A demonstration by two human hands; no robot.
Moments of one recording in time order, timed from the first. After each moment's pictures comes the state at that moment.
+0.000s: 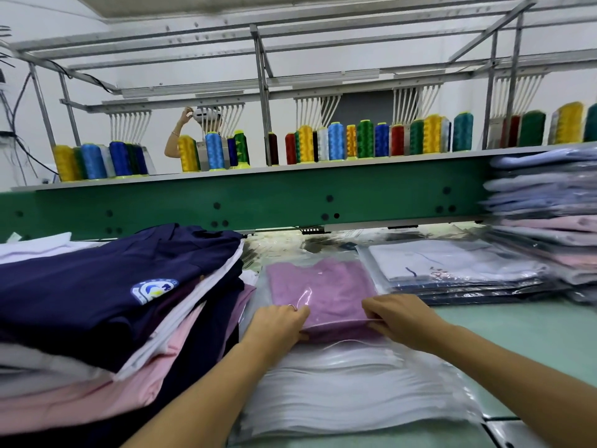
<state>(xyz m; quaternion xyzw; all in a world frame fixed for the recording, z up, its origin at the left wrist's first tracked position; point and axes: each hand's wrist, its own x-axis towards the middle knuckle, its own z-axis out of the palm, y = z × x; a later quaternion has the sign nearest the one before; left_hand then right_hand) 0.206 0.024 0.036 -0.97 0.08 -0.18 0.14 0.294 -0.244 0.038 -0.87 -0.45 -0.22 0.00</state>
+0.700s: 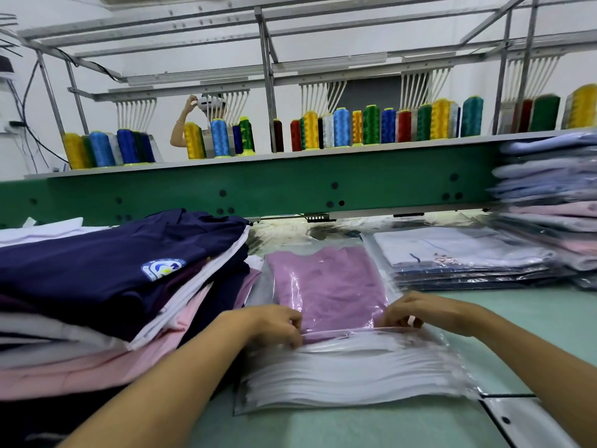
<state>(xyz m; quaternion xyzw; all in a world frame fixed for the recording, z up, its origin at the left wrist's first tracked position) 0.184 0.040 0.059 -0.97 0.02 0.17 -0.16 0.289 -0.276 0.042 -0.85 -0.35 0.20 0.34</state>
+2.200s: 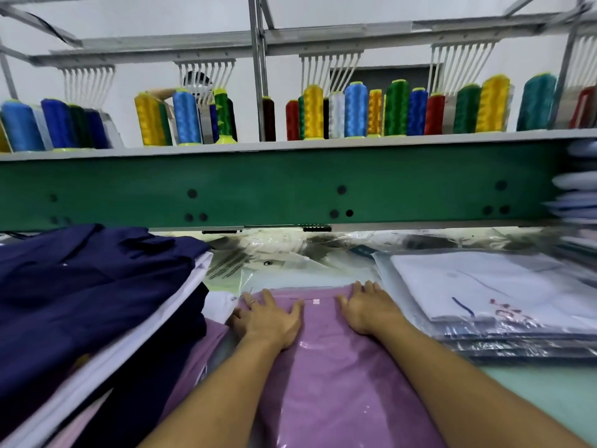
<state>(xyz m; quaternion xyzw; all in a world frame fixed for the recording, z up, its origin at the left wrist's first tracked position) 0.392 0.064 0.018 -0.95 -0.28 -0.05 -0.12 0.487 -0.110 0.014 -0.99 -0.14 0.00 0.07</state>
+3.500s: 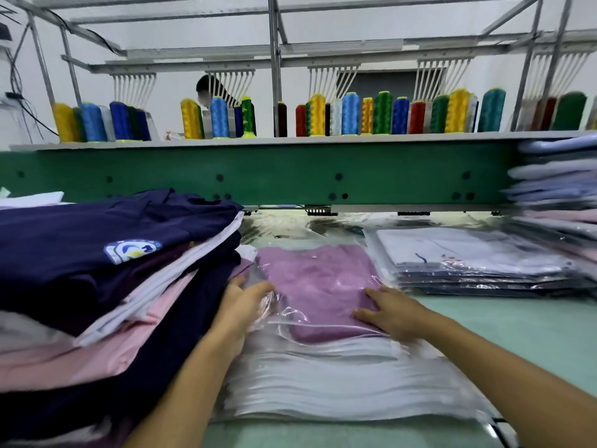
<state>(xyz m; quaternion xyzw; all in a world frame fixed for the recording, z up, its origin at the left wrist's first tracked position) 0.185 0.040 0.030 -0.66 -0.19 -0.20 -0.70 0.322 -0.219 0.011 -0.96 -0.27 0.01 0.08</state>
